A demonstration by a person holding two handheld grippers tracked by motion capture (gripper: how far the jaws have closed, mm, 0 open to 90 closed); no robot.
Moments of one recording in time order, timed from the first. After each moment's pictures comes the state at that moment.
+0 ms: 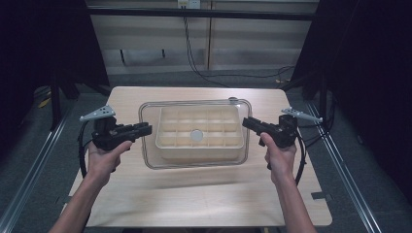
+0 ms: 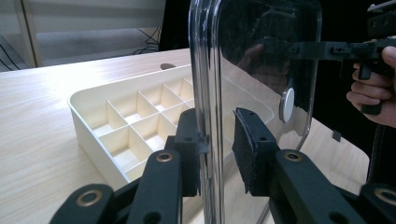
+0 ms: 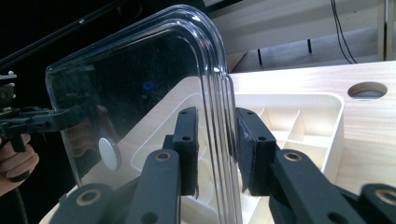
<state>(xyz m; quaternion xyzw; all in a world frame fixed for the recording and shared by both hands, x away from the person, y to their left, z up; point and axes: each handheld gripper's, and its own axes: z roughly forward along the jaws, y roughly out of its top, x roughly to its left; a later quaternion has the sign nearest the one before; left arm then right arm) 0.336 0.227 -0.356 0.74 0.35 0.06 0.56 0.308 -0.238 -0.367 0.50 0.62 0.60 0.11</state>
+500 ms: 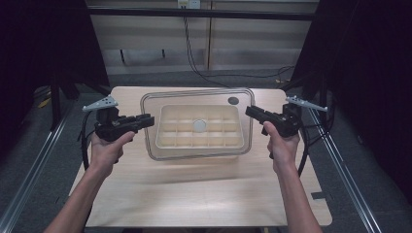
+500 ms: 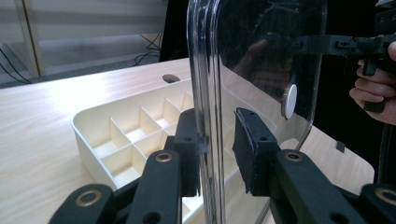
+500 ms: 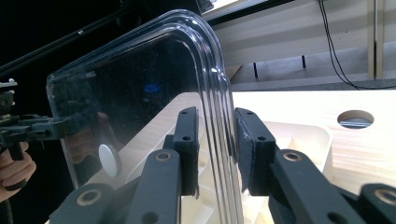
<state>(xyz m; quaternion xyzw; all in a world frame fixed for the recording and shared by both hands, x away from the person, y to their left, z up) 0.353 0.219 -0.340 0.75 0.35 0.07 0.56 0.323 -0.244 -0.345 0.49 0.62 0.60 0.13</state>
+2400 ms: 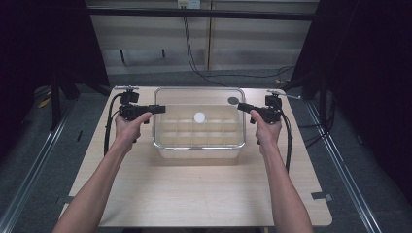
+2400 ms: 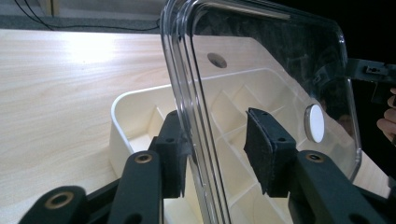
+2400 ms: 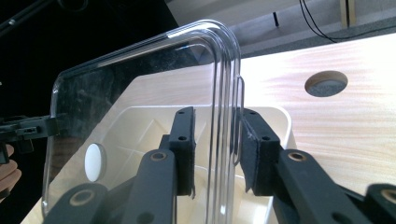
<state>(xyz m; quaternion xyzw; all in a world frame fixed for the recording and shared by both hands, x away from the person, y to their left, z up) 0.460 0.199 -0.403 0.73 0.45 0.01 0.51 0.414 -0.243 -0.408 0.57 0.61 0.54 0.09</state>
